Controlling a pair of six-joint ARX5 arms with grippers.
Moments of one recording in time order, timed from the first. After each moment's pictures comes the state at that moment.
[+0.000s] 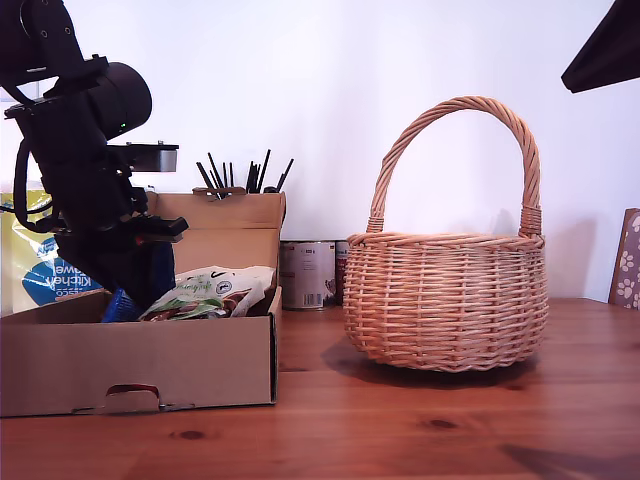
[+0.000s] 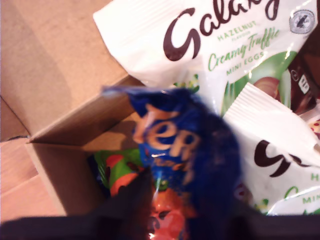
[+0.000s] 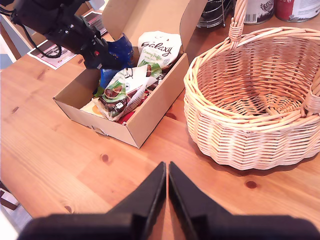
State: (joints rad) left arm -0.30 1.78 1.18 -0.43 0.00 0.15; right arm 0.41 0.60 0.59 -0.47 -0.30 0.05
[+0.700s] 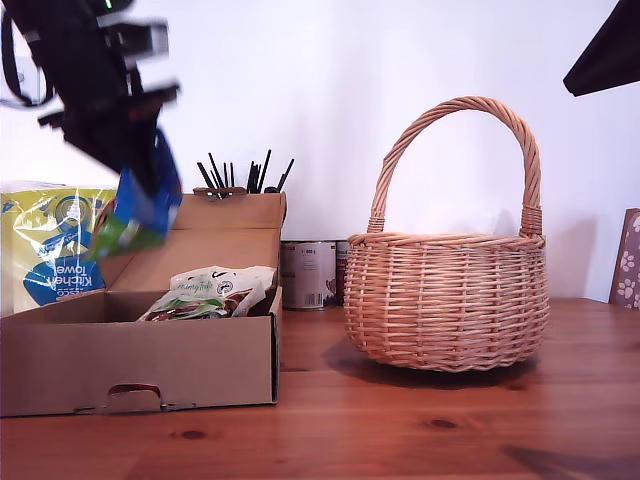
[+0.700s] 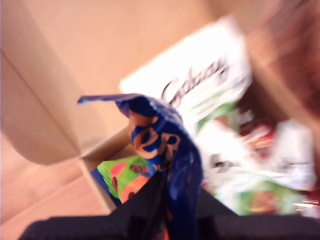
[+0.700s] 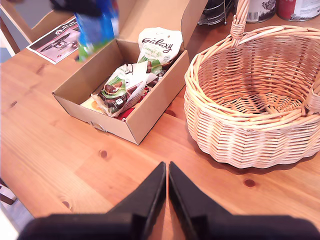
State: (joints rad) left arm -0.30 1.59 1.40 -0.72 0.18 0.16; right arm 0.41 0.60 0.59 -0.48 -0.30 0.03
